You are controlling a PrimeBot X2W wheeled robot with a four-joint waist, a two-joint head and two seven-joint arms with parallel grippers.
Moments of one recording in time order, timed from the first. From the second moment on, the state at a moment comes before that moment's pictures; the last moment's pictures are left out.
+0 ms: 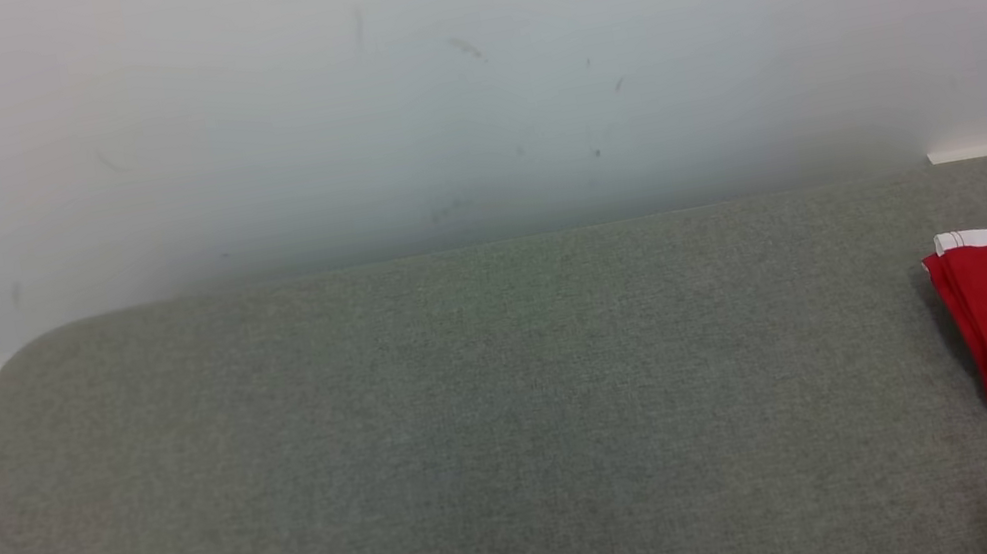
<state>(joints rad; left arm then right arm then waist) 0.04 0.05 -0.02 0.26 -0.92 -0.04 -0.07 0.04 -0.04 -0.11 0.26 0.94 0.13 -0.06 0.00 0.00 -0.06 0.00</state>
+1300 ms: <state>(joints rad) -0.05 0.05 0.05 0.25 -1.33 -0.09 0.03 -0.05 -0.04 -0.11 0.26 1.33 0.13 0.04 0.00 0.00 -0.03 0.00</state>
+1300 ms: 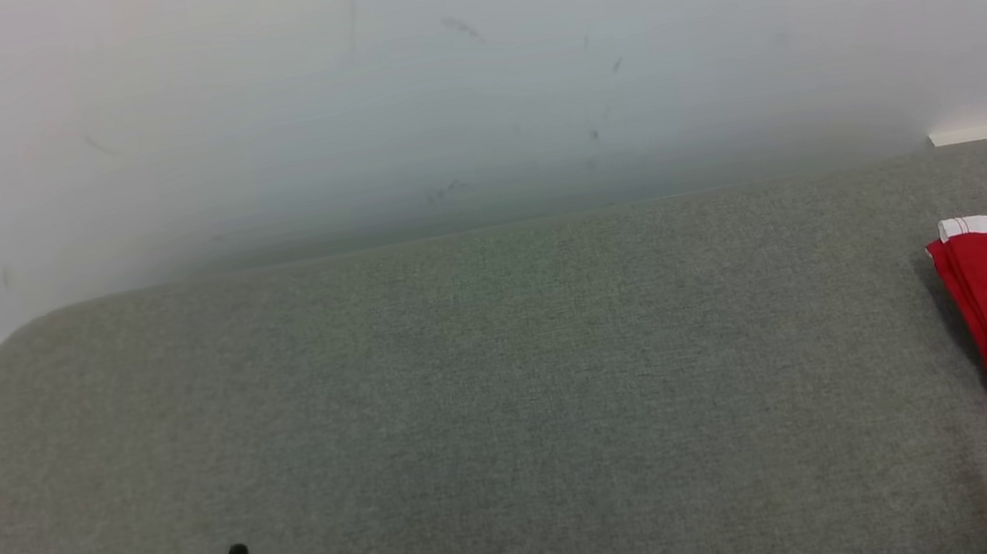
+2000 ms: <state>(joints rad) -0.09 0.05 0.08 0.24 -1.50 -0.11 0.08 -0.09 -0.04 -0.11 0.26 1.50 0.13 0.09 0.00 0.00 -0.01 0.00</state>
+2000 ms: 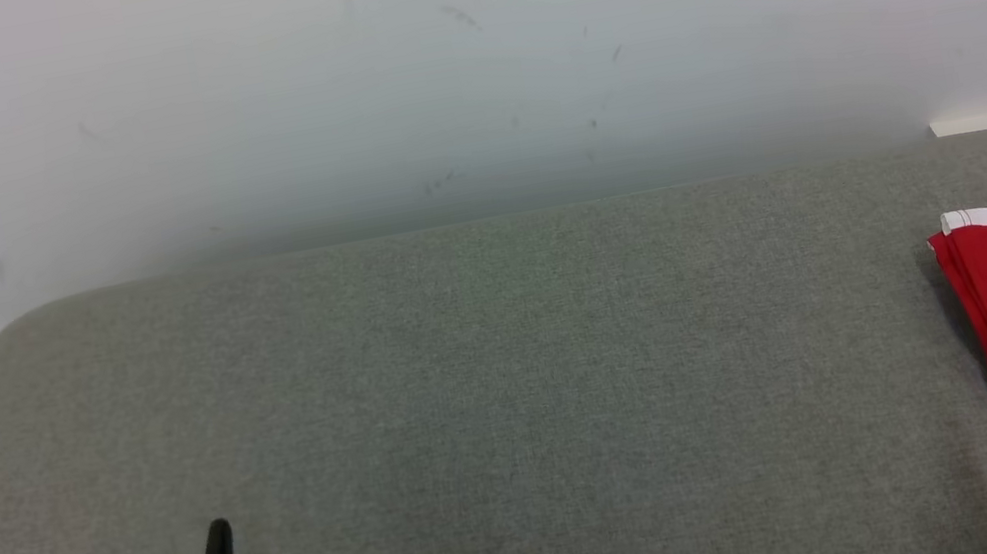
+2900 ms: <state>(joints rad) -0.11 0.05 0.11 0.24 -1.62 -0.12 0.11 -0.12 -0.05 -0.11 0.25 1.61 0.13 0.11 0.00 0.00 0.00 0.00</state>
